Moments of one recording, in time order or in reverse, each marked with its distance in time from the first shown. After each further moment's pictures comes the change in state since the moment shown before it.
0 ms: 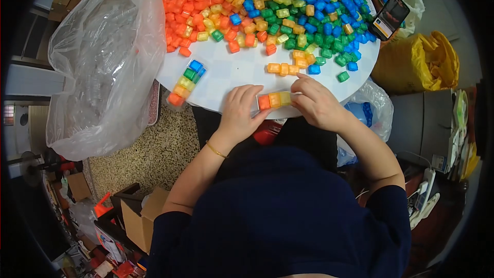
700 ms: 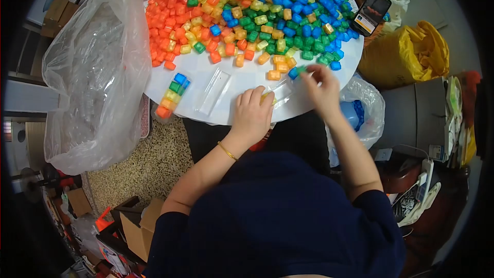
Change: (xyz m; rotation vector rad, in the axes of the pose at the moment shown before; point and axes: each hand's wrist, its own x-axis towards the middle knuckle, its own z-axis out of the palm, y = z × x) left_hand 0.020 0.029 0.043 0.214 -0.137 0.111; right_hand -0.020 0.014 0.009 0.148 0.495 0.928
